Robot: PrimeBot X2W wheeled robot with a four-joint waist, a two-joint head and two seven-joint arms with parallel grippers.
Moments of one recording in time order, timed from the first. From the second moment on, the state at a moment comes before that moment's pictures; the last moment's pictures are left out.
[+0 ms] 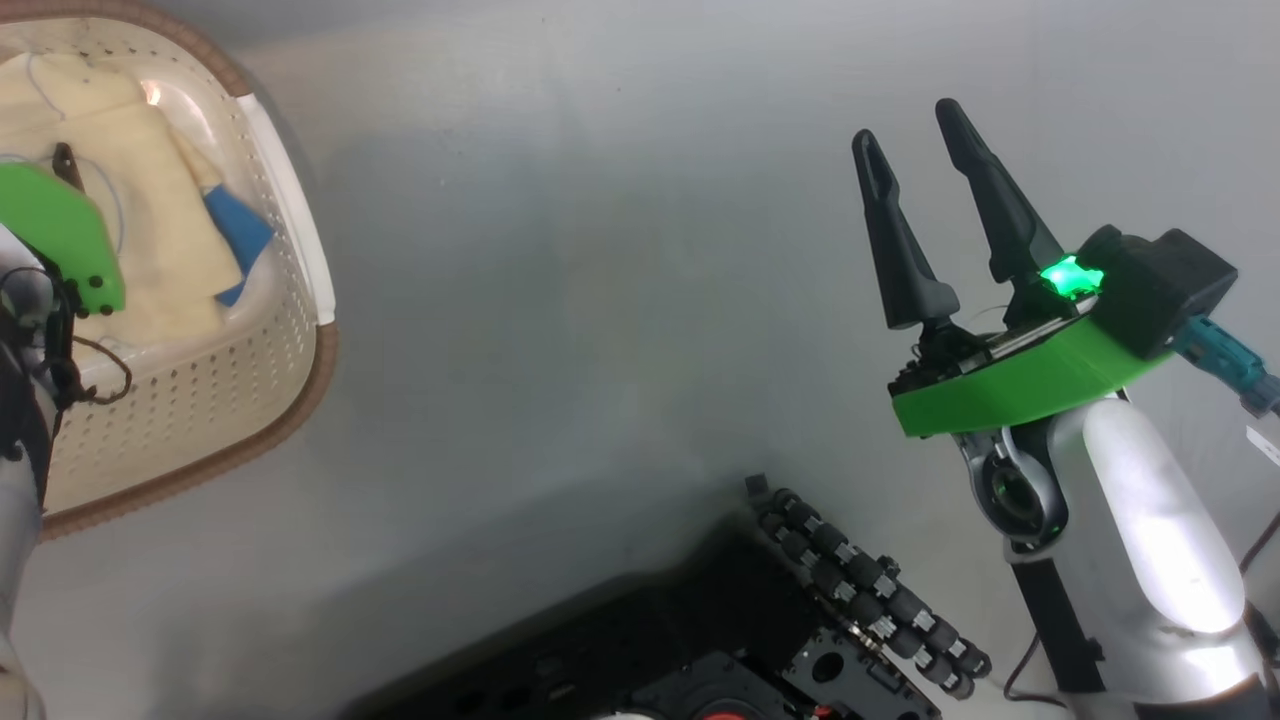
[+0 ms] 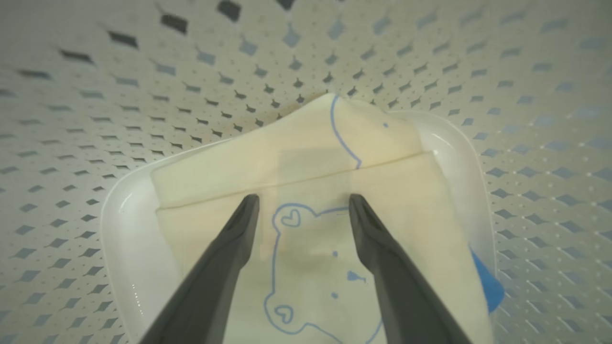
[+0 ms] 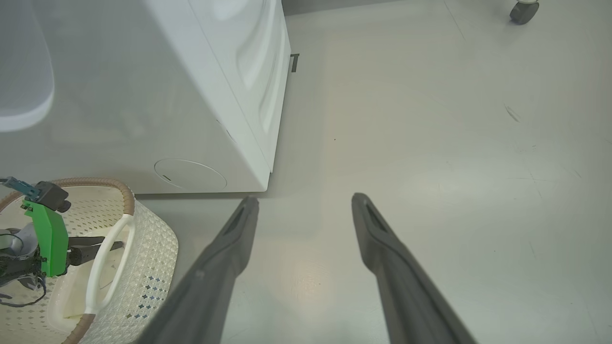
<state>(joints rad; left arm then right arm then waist) -1.13 0.37 -0.52 1.20 -0.49 -0.05 0.01 -0.43 -0.04 0.23 0.07 0.33 0.13 -0.25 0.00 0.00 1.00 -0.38</state>
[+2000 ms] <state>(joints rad) -0.78 0.27 -0.42 0.63 -0.54 0.16 -0.25 -0.35 -0.04 0.04 0.05 0.17 0.13 -0.25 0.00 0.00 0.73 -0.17</state>
